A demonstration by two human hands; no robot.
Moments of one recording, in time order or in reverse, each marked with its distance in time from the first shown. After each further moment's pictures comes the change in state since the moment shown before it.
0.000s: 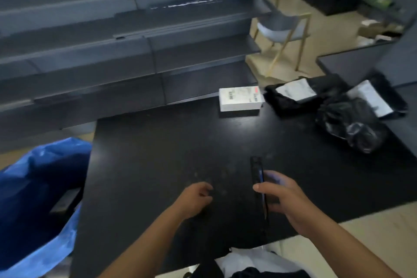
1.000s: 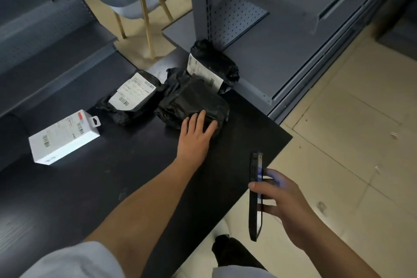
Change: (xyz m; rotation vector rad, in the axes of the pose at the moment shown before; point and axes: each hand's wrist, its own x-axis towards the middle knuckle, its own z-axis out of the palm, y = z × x) left_hand 0.220 0.407 0.279 1.113 0.307 0.795; right_hand -0.030 0.070 -0.368 0.438 0.473 0.108
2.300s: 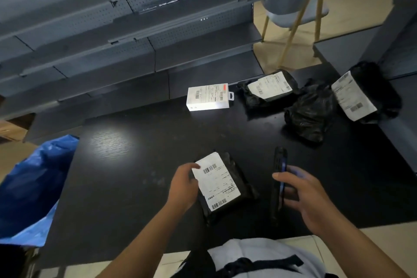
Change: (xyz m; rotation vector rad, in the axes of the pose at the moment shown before) left_hand -0.316 -0.110 -0.033 -0.887 0.177 -1.165; right_hand 0.010 0.001 0.154 -0.242 -0.431 0.000
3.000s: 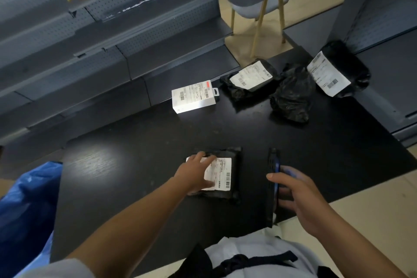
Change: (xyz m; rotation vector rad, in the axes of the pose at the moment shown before) left_hand 0.074 -0.002 -0.001 0.895 -0.514 0.464; right_hand -0.034 0.032 0.031 0.125 0.060 -0.004
